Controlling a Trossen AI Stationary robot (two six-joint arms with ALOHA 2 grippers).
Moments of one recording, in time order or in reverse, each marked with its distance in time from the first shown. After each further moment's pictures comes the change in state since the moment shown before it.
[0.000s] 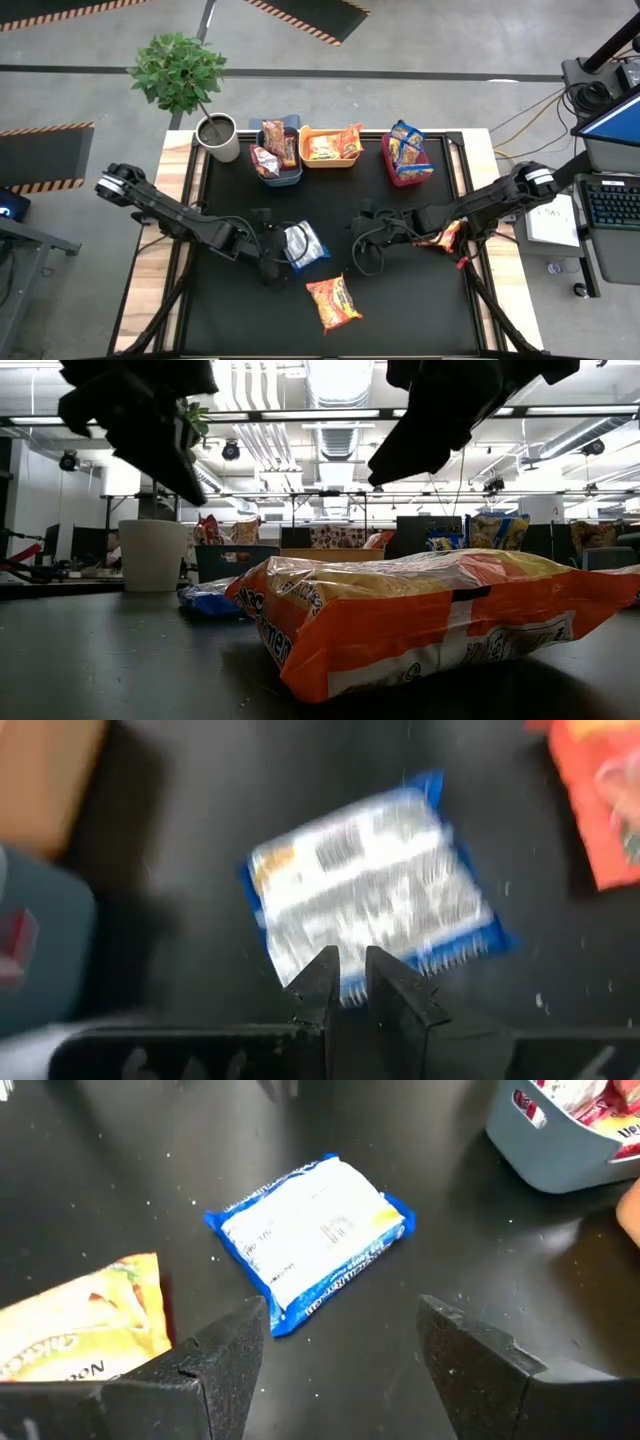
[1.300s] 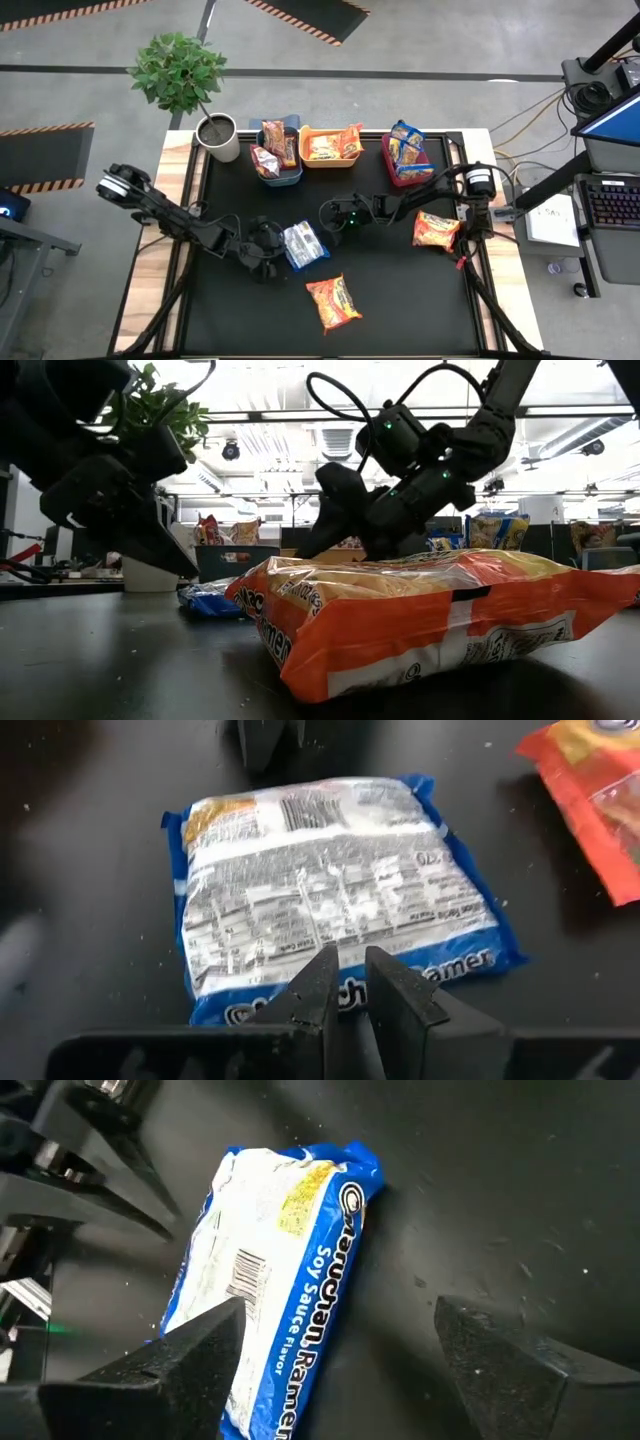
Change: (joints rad) left arm 0.002 0.009 -0.488 0.826 0.022 -0.085; right arm -0.297 0.451 0.002 0.514 -0.423 0.582
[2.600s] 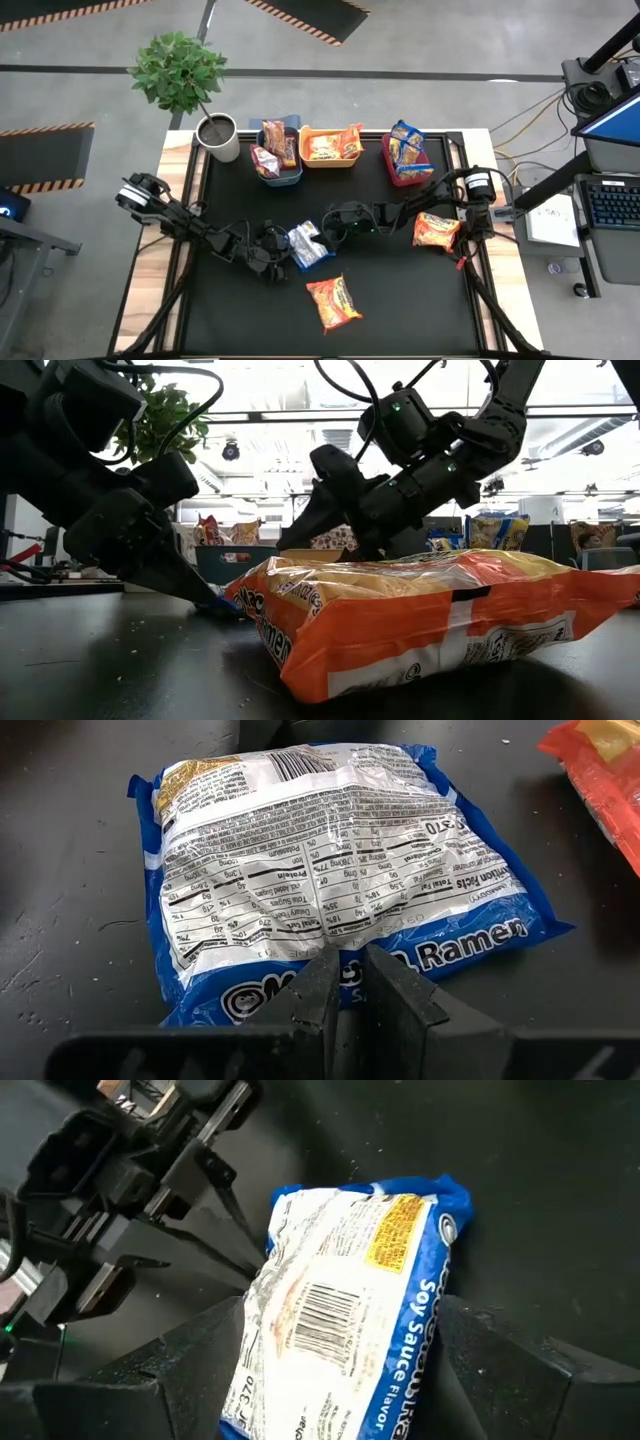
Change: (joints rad) left arm 0.000 0.233 -0.009 0.210 -0.012 -0.041; right arm 0.069 0.013 0.000 0.110 0.110 -0.015
